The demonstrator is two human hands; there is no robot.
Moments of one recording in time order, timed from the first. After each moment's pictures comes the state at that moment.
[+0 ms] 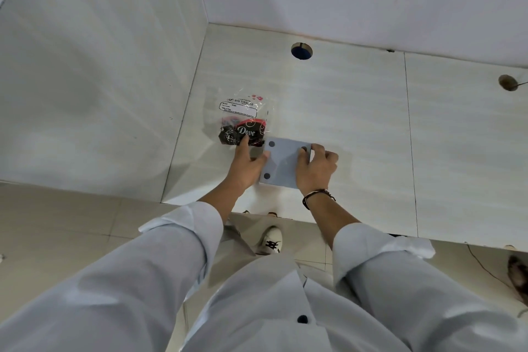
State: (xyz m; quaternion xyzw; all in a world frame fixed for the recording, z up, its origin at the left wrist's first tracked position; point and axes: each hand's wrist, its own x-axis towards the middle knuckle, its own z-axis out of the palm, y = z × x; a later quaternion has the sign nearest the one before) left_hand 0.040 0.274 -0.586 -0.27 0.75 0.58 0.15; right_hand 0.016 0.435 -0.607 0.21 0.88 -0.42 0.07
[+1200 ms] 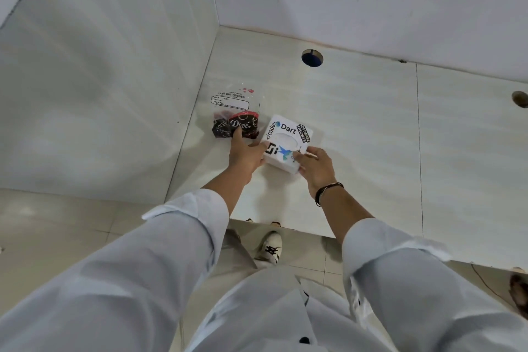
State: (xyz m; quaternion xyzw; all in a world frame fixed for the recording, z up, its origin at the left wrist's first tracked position) left_hand -0.005 0.259 -0.587 -0.41 0.56 0.71 0.09; right_hand -0.019 0.432 -0.606 0.28 0.63 -0.69 0.23
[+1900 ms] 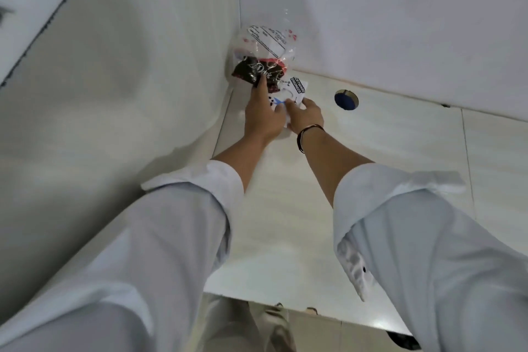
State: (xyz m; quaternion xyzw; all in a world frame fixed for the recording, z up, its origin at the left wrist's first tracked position) left_hand -0.207 0.157 -0.592 -0.21 0.83 0.52 -0.04; right_hand -0.254 0.256 -0.609 0.19 0.81 -0.53 0.17
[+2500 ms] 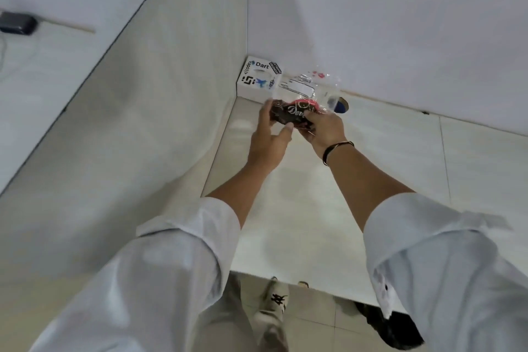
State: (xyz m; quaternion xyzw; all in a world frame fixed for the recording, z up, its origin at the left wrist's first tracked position) left_hand -0.101 0.191 -0.562 -0.21 0.72 0.67 -0.04; right_hand -0.191 0.315 -0.549 0.18 0.62 -0.74 0.20
